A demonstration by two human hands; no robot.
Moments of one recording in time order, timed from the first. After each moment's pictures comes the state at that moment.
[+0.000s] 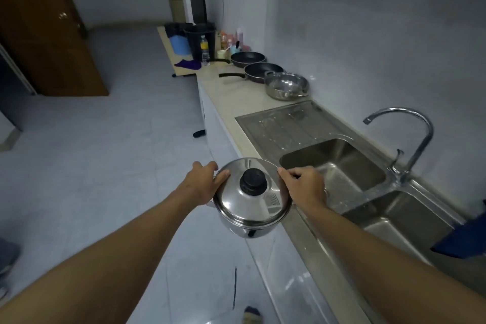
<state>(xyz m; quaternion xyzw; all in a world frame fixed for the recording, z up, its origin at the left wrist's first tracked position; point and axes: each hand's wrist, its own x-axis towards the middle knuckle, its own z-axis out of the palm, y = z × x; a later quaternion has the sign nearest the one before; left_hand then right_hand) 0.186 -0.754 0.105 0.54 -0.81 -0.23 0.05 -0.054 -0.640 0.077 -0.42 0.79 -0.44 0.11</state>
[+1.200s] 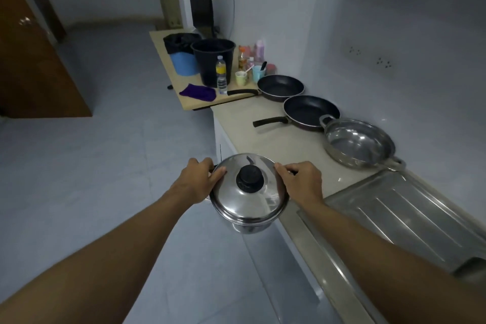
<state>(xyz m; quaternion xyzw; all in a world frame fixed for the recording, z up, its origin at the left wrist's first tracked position) 0.186 -1.375 0.113 0.52 -0.82 -0.22 0.09 -0.053 -1.254 0.093 -0.42 0.79 -0.43 0.09</state>
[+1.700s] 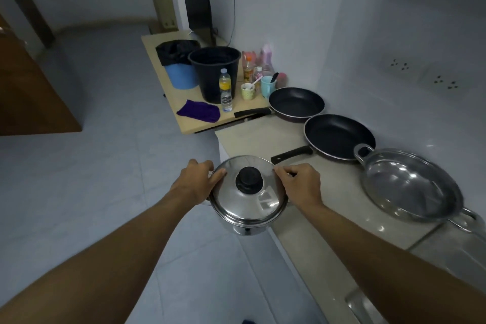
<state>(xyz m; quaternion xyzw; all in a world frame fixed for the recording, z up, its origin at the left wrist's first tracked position) 0.129 -1.627 0.097 0.52 -0.83 -0.19 0.07 -0.105 -1.502 0.070 -0.41 0.79 -0.44 0.11</state>
